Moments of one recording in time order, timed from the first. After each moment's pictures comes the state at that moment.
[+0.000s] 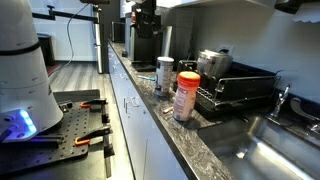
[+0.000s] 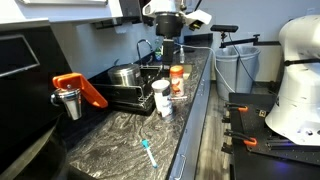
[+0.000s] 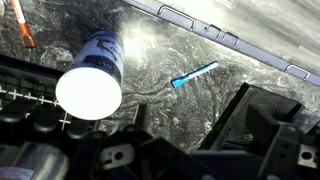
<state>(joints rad) 0.25 -0.42 0.04 -2.53 0.22 2.31 -0.22</state>
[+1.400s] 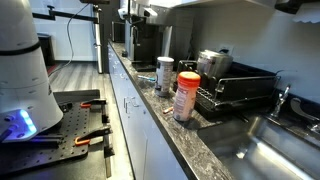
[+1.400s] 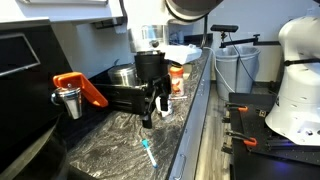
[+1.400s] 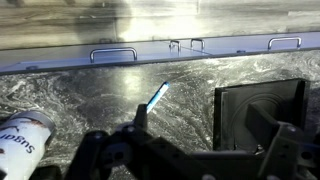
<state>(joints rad) 0.26 -0.12 0.29 -2.38 0.30 2.36 0.41</state>
